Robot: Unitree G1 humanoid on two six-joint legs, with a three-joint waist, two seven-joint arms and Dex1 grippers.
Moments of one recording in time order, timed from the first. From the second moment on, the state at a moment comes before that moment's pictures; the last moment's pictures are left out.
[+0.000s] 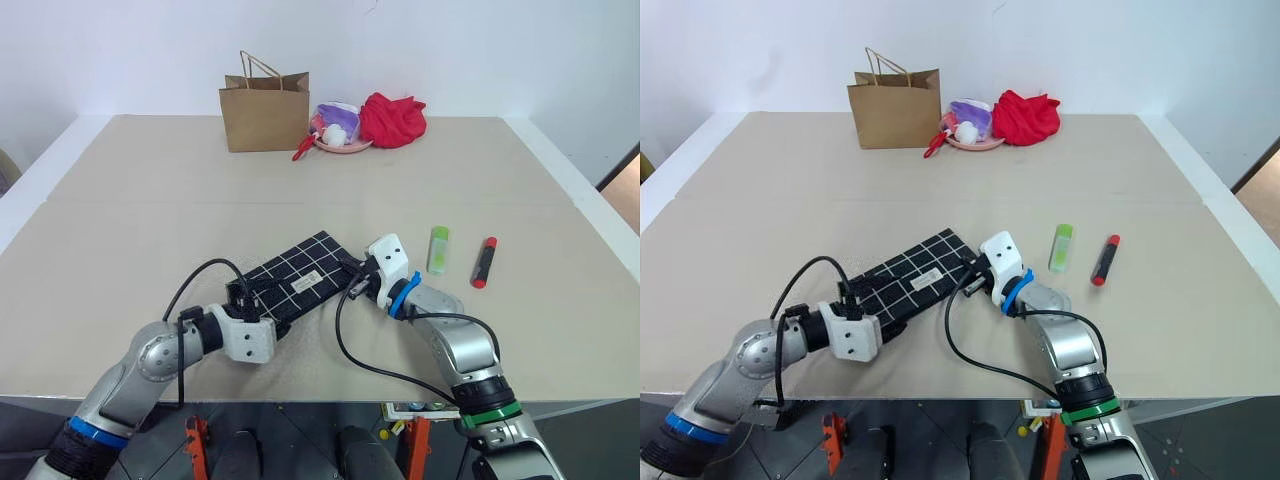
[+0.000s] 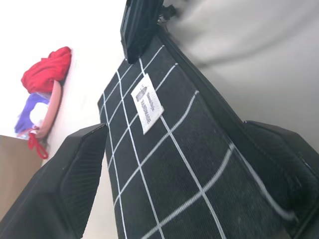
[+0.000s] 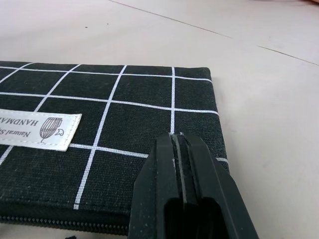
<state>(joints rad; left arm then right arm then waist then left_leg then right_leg) -0.14 0.62 -0.23 -0.19 0.36 -0.31 -0.63 -0.40 -0.29 0.14 0.02 0.16 0.40 0.50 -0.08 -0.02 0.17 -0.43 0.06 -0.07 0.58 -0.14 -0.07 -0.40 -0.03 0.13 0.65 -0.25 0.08</state>
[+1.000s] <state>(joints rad) -0.28 0.73 -0.18 0.06 -0.14 -0.32 -0.98 -0.29 -0.42 -0.06 -0.35 0.34 0.54 0.56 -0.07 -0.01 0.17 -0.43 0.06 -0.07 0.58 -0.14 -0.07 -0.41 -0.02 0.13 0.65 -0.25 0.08</state>
